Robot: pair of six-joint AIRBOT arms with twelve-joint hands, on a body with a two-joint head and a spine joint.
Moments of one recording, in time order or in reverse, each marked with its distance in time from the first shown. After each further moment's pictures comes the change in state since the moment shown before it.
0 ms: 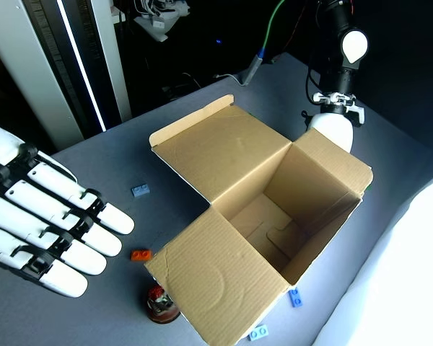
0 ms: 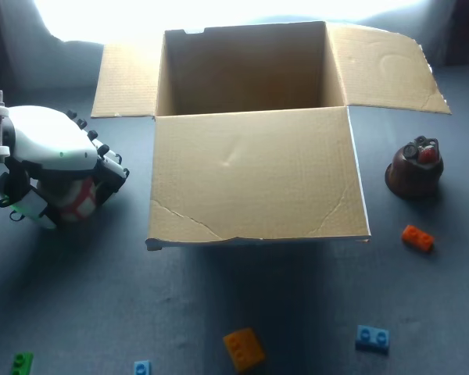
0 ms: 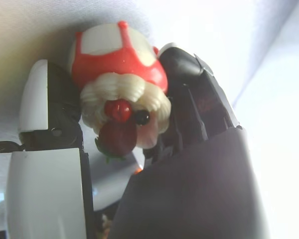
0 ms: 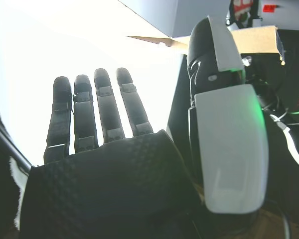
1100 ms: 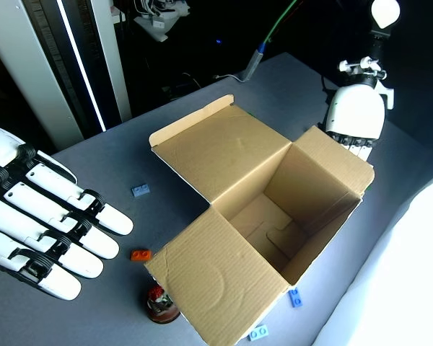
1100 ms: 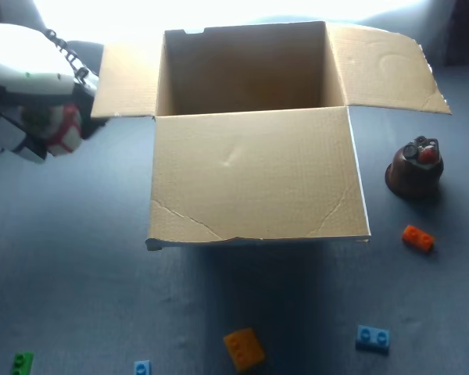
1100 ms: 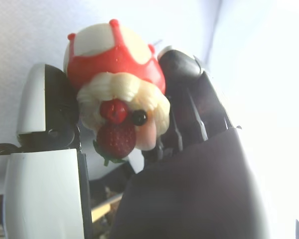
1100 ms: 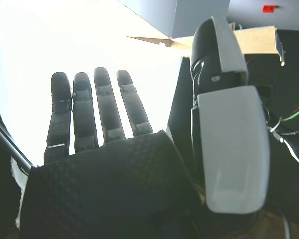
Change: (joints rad) left arm -0.257 0.079 0.035 0.148 -0.171 -0.074; right arm 0.000 -0.001 0.000 0.000 -0.001 -0.001
